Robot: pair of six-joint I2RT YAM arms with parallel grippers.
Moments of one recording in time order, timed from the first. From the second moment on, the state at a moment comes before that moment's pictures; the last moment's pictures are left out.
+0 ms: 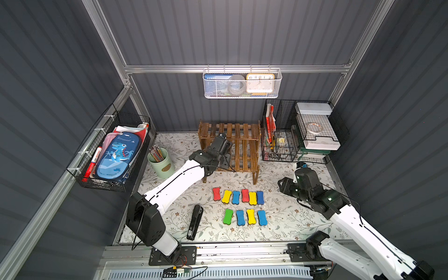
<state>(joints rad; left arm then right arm) -0.67 1.59 1.44 -0.68 -0.29 -0.25 0.46 0.86 0.77 -0.68 0.09 0.71</state>
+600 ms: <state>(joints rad) -0.65 1.66 1.39 -0.65 -0.28 -0.26 0.45 0.86 0.77 -0.68 0.09 0.71</state>
